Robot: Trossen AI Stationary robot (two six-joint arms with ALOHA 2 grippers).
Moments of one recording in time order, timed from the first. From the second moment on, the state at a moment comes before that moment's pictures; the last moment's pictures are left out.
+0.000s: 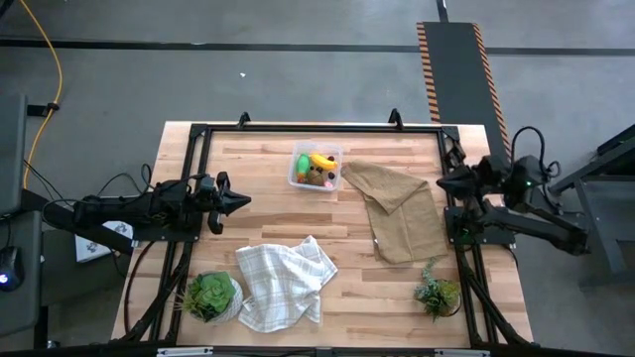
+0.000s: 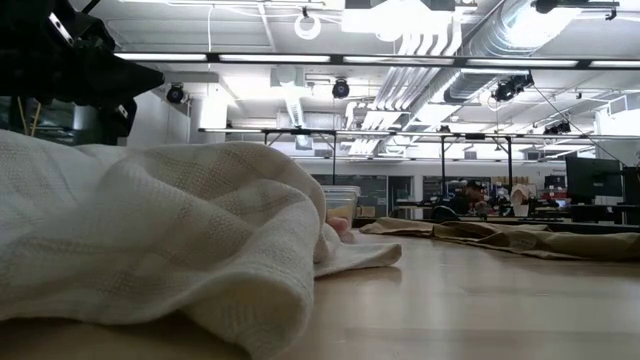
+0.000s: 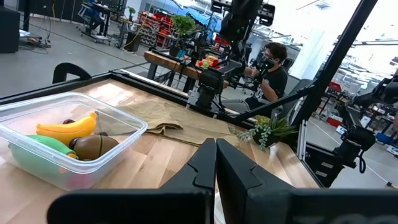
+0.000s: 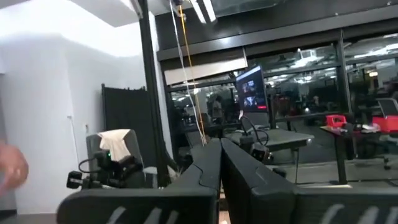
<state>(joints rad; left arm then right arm) 0.16 0.02 0.01 0.02 -0.04 -0.35 -0.36 0.20 0.47 0.14 -0.51 0.31</state>
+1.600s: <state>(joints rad) 0.16 0.02 0.01 0.02 -0.04 -0.35 -0.21 0.01 0.01 0.56 -0.12 0.11</state>
